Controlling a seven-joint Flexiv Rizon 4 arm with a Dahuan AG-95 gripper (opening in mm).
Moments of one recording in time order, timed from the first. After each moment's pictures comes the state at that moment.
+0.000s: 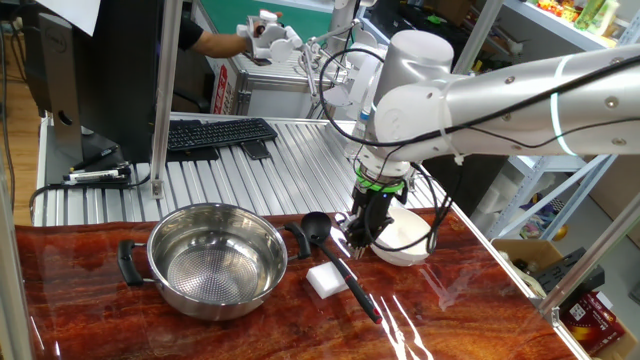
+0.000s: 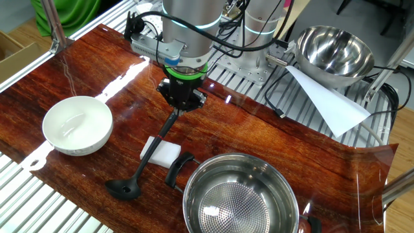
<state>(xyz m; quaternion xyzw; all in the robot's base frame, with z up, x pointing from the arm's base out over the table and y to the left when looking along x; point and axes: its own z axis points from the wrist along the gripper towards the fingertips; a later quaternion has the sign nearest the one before) 0.504 -0.013 0.157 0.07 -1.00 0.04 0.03</state>
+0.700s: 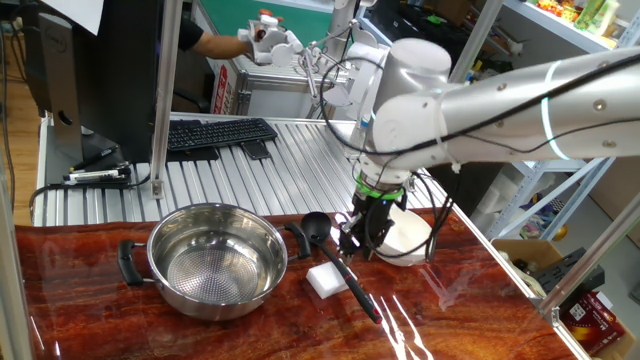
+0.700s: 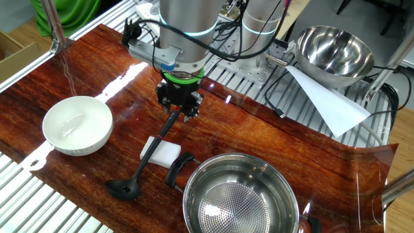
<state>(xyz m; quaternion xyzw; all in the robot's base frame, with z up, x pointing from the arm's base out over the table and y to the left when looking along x) 0.503 -0.023 0.132 0.07 -1.00 0.04 0.02</state>
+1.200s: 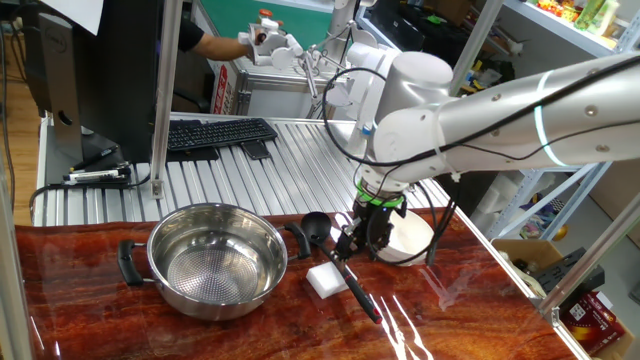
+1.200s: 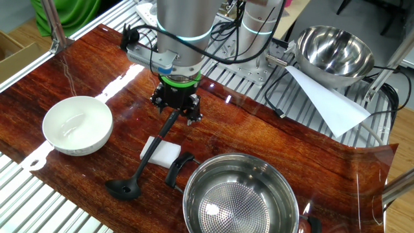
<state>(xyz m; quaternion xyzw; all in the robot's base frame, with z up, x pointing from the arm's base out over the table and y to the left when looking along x) 0.507 -0.029 0.116 0.08 -1.00 0.03 0.02</state>
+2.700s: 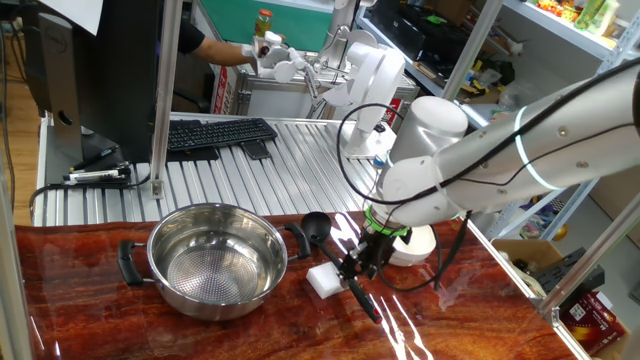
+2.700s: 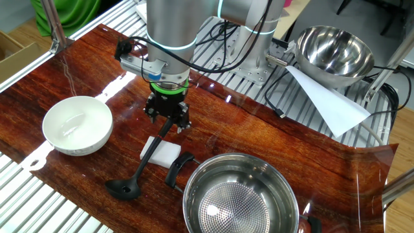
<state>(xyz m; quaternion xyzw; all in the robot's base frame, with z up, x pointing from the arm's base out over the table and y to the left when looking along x) 0.506 -0.054 0.060 0.09 -1.00 0.01 -0.01</state>
